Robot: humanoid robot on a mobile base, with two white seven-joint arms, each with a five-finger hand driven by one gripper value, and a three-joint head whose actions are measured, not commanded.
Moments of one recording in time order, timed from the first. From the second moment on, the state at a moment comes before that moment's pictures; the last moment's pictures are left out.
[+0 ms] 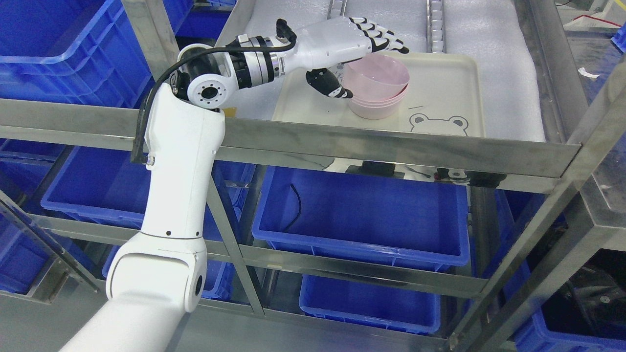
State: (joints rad) left arm -0.93 0.00 -0.09 -1.25 -0.68 -0.79 -0.87; right arm 0.06 0.00 0.00 0.00 0.04 -0.12 -0.26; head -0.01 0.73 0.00
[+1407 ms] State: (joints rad) left arm -0.54 0.00 -0.49 -1.48 -0.27 -0.79 -0.80; right arm 0.06 0.00 0.00 0.00 0.04 -0.12 -0.26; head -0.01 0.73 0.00
